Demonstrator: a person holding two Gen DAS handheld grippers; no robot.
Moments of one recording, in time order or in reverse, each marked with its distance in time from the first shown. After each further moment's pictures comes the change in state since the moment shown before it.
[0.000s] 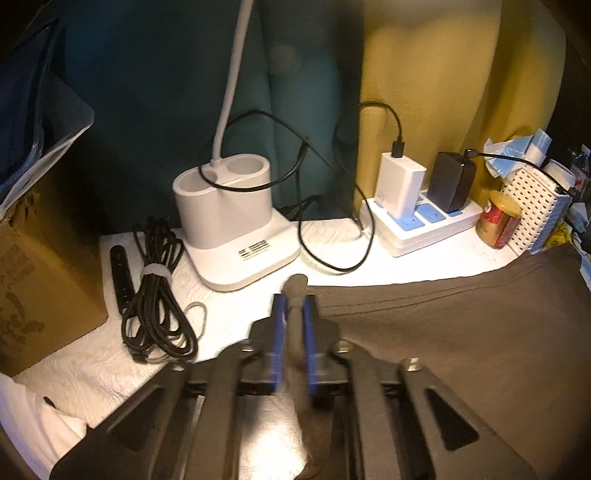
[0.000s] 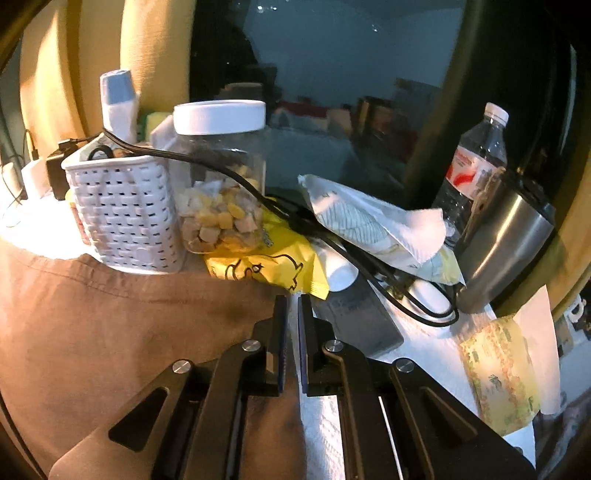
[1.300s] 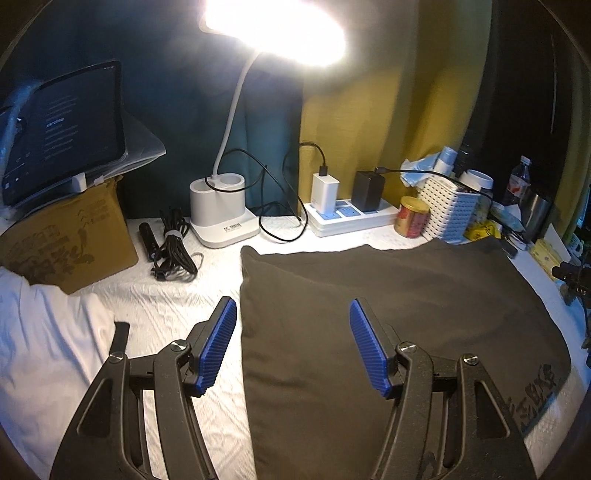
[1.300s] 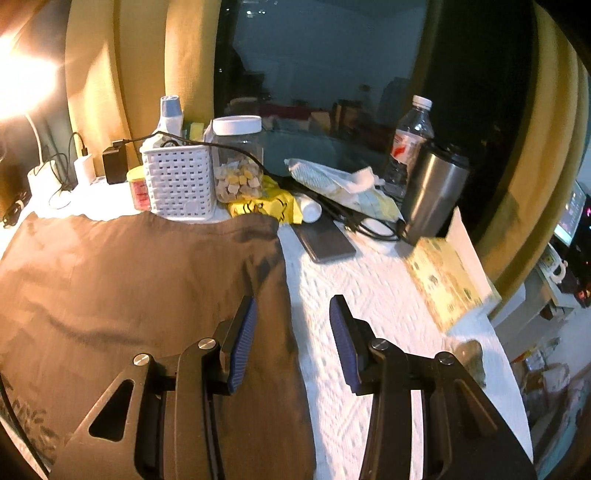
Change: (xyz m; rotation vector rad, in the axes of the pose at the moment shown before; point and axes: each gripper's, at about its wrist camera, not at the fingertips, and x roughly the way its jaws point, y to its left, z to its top) left arm -0.143 -0.030 -0.065 -0.027 -0.102 -0.104; right arm -0.133 -0.019 -0.071 0.053 -0.007 0.008
